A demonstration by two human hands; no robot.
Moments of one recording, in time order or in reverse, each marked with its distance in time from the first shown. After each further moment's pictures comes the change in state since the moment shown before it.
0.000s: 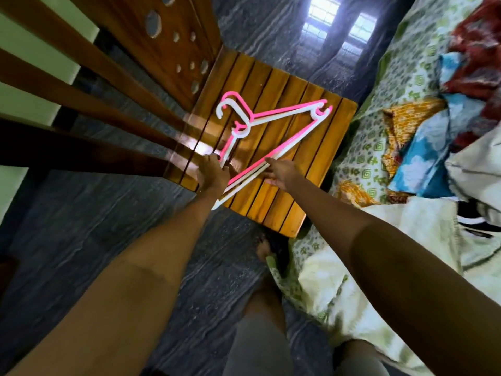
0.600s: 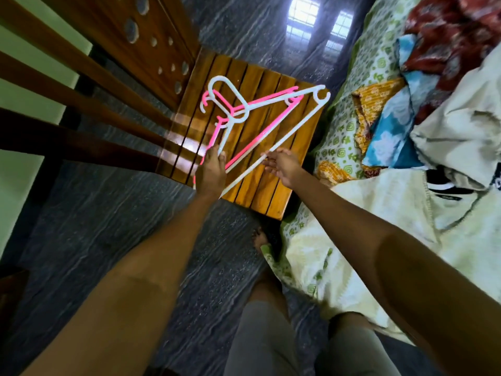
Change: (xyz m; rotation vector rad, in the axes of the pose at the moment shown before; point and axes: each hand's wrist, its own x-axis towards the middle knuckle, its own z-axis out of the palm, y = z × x) left_hand -0.077 0.025 -0.013 -0.106 0.180 0.360; right_hand -0.068 0.012 -0.051 0.298 -0.001 -0.155
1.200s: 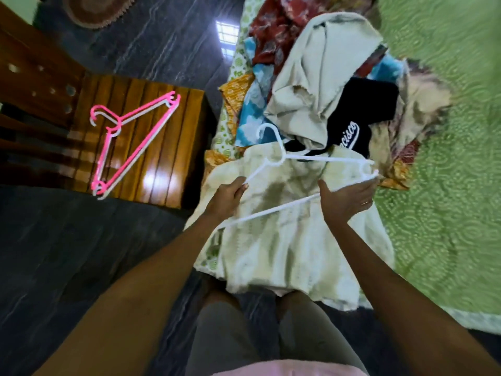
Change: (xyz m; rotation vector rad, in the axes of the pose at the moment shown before) left_hand -0.183 0.228 0.156 -0.094 -0.417 0.453; right_hand -0.147 0.023 -0.412 -0.678 1.109 -0.295
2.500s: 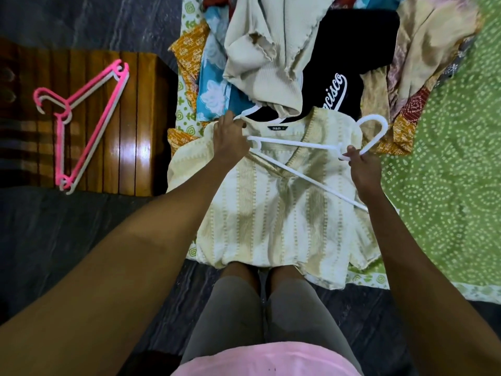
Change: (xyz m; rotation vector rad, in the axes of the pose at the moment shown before) left_hand 0.128 0.054 0.079 0.477 -0.088 -0.220; right_hand 0.121 0.076 -0.010 0.413 -0.451 0.057
